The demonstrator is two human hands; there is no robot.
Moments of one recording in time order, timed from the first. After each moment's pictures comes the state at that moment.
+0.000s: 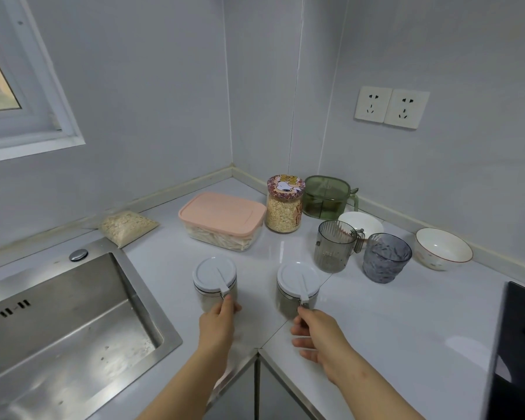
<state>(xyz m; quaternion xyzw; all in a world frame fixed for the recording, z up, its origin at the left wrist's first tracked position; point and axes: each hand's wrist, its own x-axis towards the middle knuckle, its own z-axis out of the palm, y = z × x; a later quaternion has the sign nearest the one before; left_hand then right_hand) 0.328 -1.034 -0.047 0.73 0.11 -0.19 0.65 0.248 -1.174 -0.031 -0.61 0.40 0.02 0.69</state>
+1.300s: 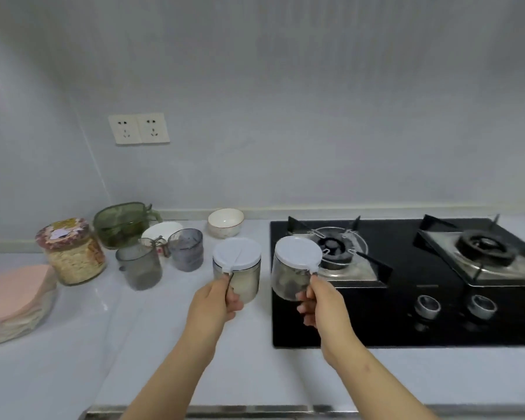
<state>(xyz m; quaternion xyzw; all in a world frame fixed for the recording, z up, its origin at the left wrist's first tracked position) 0.153 -1.175 0.039 0.67 -0.26 -0.38 0.58 -0.001 -1.229 0.027 -0.42 0.51 -0.43 0.62</state>
